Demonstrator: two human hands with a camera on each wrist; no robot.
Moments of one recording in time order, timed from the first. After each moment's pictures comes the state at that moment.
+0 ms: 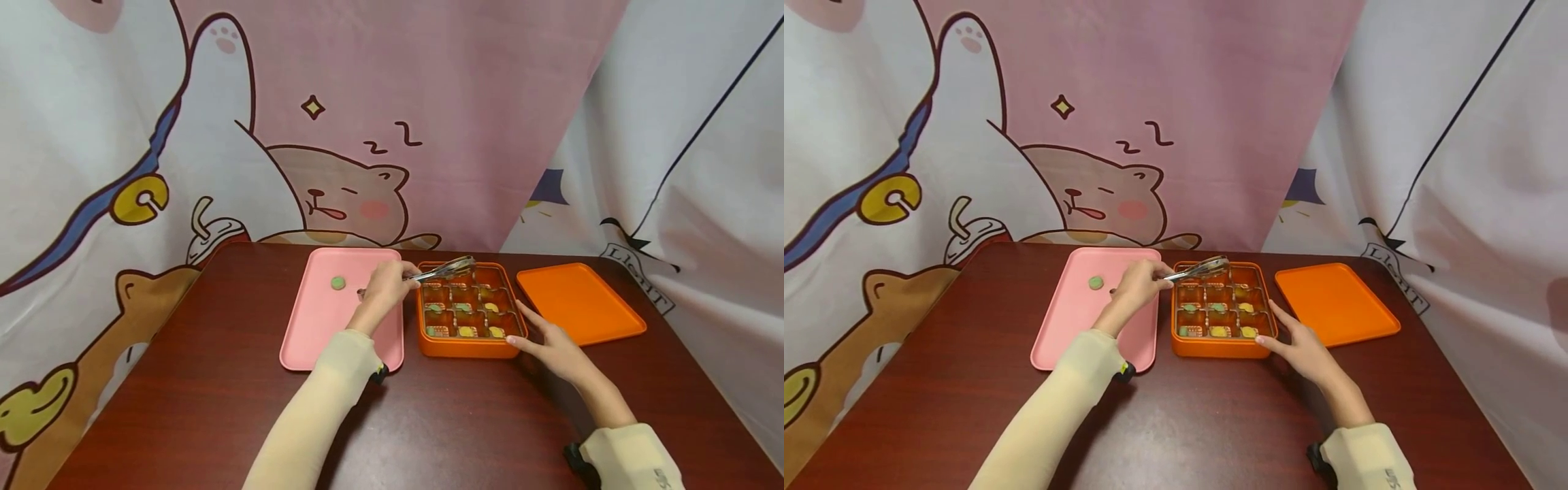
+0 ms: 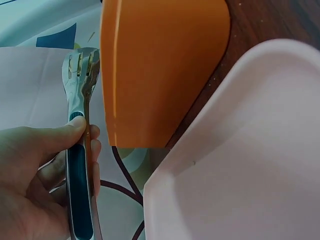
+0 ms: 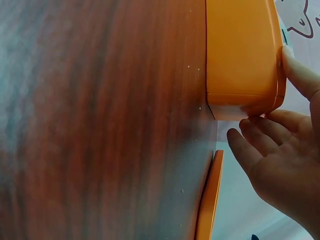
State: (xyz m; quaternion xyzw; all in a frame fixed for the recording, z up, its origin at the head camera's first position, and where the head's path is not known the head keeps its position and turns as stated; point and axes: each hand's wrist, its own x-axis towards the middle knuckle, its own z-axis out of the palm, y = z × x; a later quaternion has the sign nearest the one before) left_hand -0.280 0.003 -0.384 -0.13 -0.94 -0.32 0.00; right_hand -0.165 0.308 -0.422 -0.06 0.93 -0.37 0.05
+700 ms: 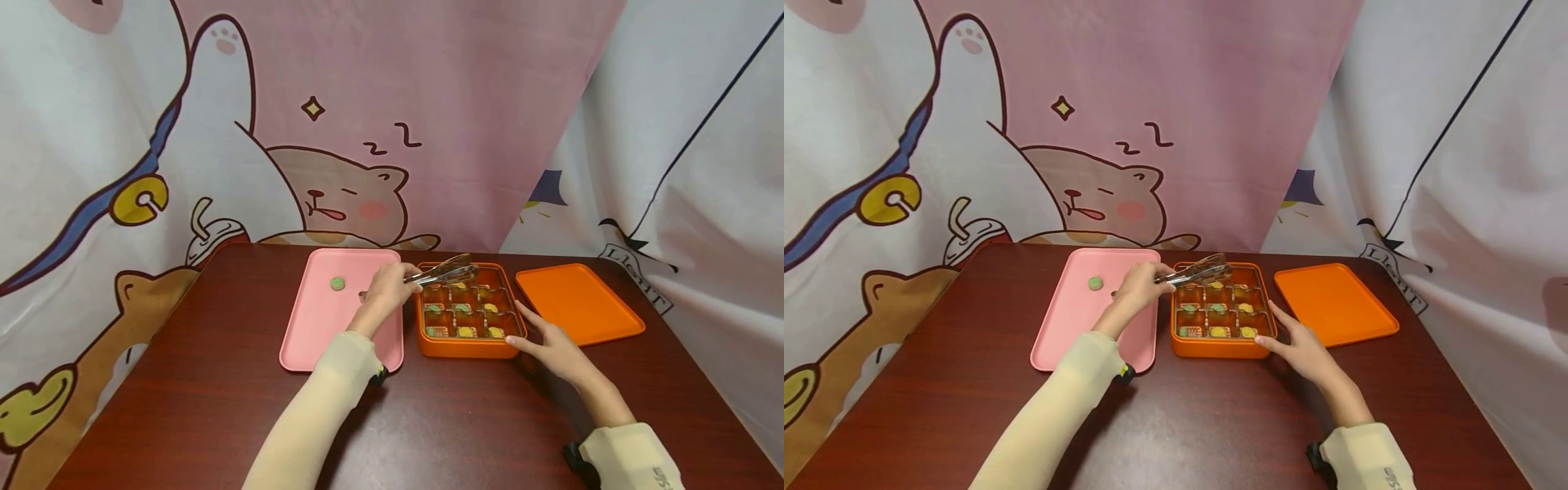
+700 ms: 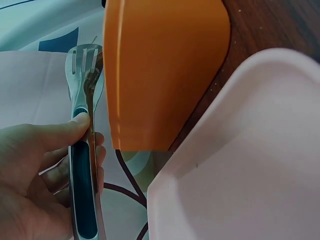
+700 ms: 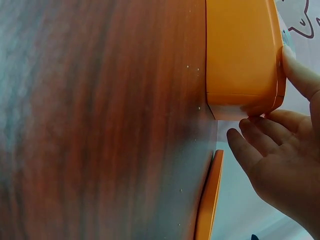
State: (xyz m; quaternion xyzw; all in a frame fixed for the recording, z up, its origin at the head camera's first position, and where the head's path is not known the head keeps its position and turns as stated) left_hand -0.276 0.005 -0.383 -0.13 -0.94 -0.32 -0.01; right_hand -0.164 0.308 -0.421 -0.06 0.93 -0.37 0.05
